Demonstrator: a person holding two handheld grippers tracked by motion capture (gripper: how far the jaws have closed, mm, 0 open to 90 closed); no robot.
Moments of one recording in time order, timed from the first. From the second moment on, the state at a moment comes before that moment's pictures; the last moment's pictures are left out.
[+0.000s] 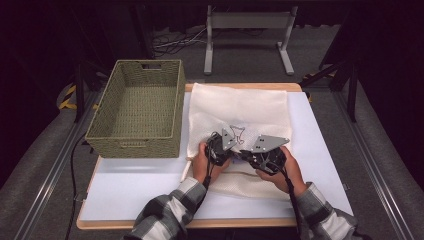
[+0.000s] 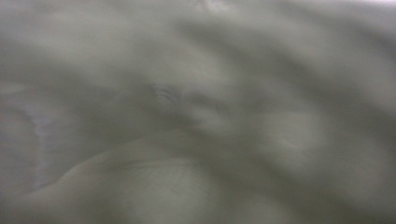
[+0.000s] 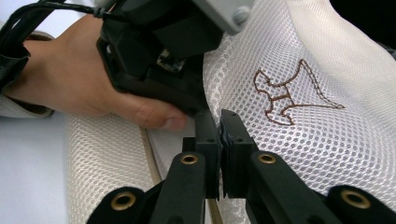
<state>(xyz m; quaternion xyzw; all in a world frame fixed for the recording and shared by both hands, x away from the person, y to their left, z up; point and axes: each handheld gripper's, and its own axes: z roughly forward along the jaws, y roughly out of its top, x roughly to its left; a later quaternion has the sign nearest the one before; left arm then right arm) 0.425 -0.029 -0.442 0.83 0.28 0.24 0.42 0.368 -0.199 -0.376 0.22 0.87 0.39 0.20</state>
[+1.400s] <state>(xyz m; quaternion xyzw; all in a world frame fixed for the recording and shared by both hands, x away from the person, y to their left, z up) 0.412 -0.041 -0.445 0.84 0.27 0.22 0.41 0.368 -0.199 -0.376 0.22 0.87 0.39 0.20</state>
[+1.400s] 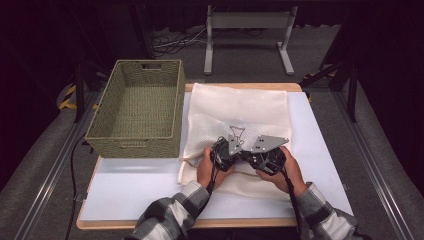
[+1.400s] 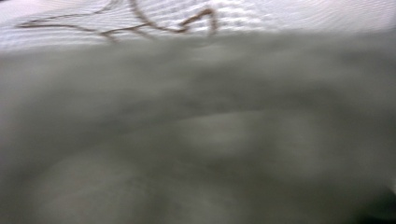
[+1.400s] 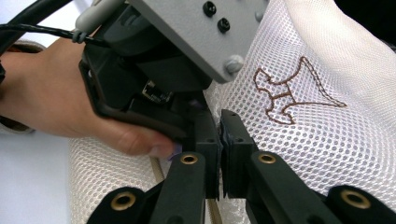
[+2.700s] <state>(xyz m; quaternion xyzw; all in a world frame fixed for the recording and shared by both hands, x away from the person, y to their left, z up) 0.375 0.028 -0.423 0.84 0.23 0.19 0.45 0.366 -0.206 -0.367 0.22 0.86 0.40 0.21</state>
